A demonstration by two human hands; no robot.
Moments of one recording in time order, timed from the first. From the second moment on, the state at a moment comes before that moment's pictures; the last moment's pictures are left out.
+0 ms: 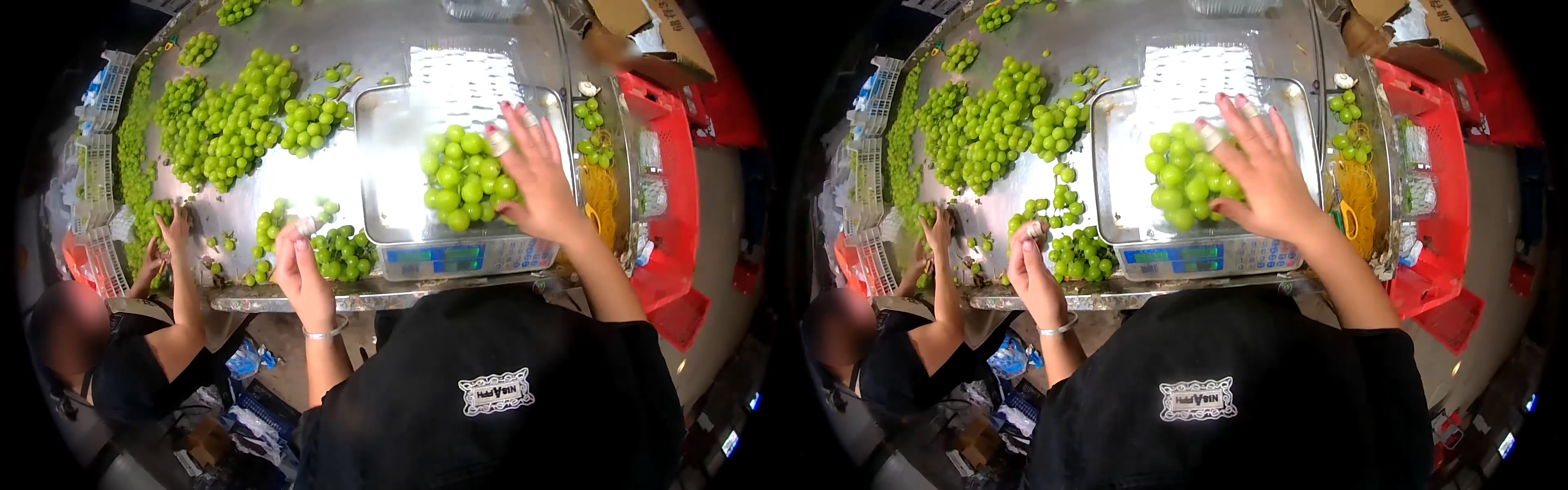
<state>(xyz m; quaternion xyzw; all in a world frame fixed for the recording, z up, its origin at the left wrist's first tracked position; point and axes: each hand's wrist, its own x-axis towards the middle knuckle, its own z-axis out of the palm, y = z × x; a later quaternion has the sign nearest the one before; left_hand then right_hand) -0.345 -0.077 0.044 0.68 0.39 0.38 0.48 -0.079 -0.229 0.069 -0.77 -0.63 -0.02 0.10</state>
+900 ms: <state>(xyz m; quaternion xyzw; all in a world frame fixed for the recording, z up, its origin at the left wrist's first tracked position) -0.287 -0.118 0.043 0.49 0.39 0.03 0.78 -0.082 -0.328 0.048 -0.67 -0.06 0.52 0.52</state>
